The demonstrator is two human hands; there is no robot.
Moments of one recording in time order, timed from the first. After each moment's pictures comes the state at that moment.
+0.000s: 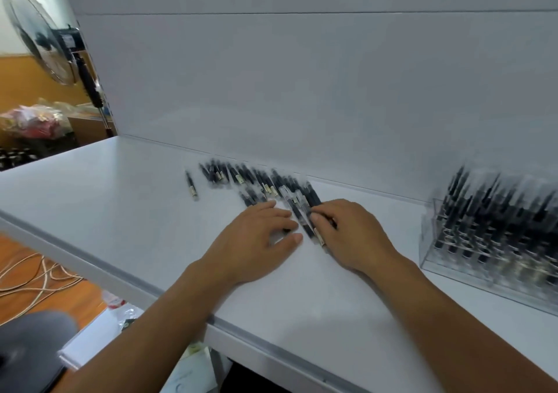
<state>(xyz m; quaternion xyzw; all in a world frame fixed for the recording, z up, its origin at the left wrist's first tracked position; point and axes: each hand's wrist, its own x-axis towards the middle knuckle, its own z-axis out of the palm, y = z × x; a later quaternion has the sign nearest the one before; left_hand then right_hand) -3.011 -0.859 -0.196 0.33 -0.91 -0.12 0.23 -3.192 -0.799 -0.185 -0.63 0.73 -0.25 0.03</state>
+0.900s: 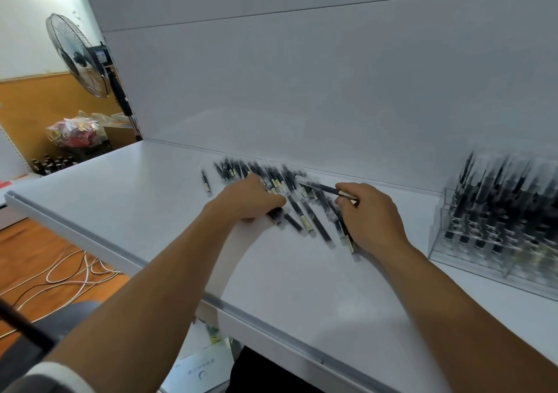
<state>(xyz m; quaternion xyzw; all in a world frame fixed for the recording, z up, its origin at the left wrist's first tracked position) -3.025 -0.904 -0.150 0.60 -0.77 -0.18 0.07 -3.201 -0.793 -0.183 -0.52 0.74 -0.41 0.10</state>
